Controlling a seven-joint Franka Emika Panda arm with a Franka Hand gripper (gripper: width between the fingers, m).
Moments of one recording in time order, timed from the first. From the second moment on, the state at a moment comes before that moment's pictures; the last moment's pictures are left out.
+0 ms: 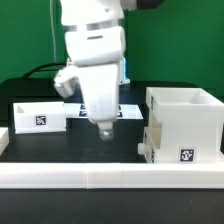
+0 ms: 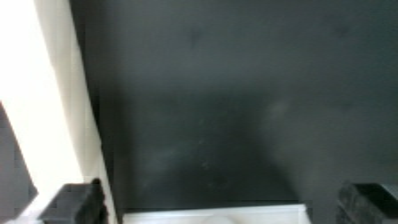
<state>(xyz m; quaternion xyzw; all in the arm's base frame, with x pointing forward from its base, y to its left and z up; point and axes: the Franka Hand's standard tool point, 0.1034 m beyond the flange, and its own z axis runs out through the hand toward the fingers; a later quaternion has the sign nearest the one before) 0.593 -0.031 0.066 -0.71 -0.70 -0.04 0.06</state>
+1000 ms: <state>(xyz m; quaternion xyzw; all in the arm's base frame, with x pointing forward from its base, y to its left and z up) 0.519 -0.048 0.071 -0.78 -0.63 -0.03 0.04</state>
